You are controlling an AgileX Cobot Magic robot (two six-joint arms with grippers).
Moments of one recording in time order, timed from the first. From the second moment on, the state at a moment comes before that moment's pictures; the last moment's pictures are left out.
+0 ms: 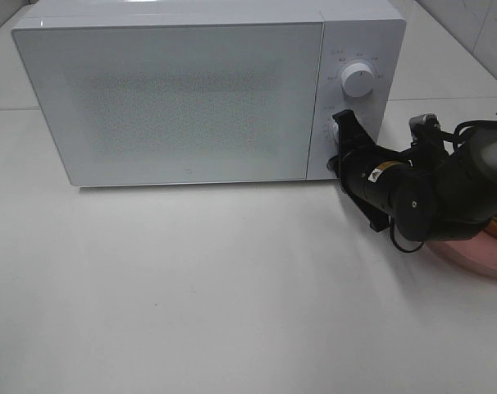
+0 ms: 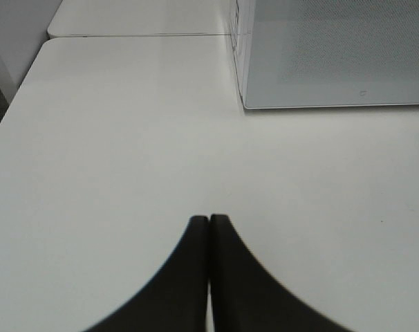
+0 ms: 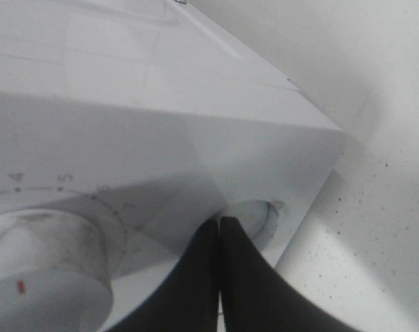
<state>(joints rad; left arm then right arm) 0.04 0.00 -0.50 -0.10 1.05 0.10 0.41 2.09 -0.78 0.26 -0.86 1.13</state>
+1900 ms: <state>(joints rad) 0.04 0.00 -0.50 -0.10 1.05 0.10 0.40 1.80 -0.54 -0.10 -0.75 1.05</state>
